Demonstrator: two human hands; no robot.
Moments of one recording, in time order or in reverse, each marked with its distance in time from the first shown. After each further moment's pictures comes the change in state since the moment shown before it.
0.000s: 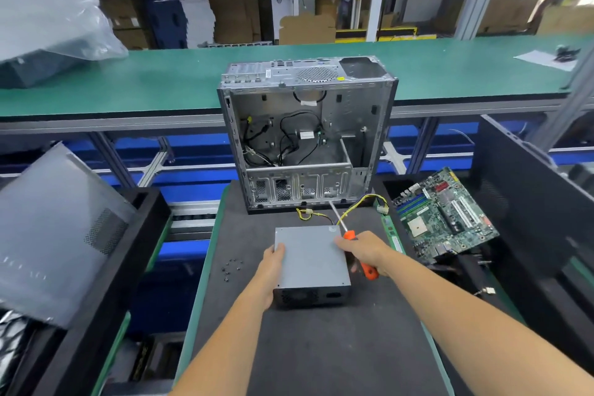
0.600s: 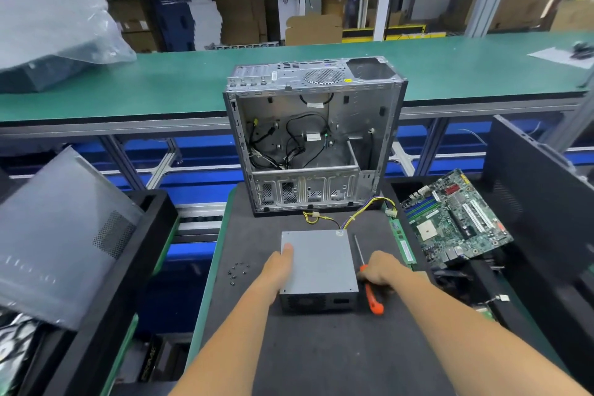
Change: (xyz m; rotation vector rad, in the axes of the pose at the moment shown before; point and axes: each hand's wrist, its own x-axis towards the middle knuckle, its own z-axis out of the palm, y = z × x) left_hand 0.017 0.012 0.002 0.401 0.097 -0.033; right_hand 0.007 0.012 0.002 -0.708 0.034 0.186
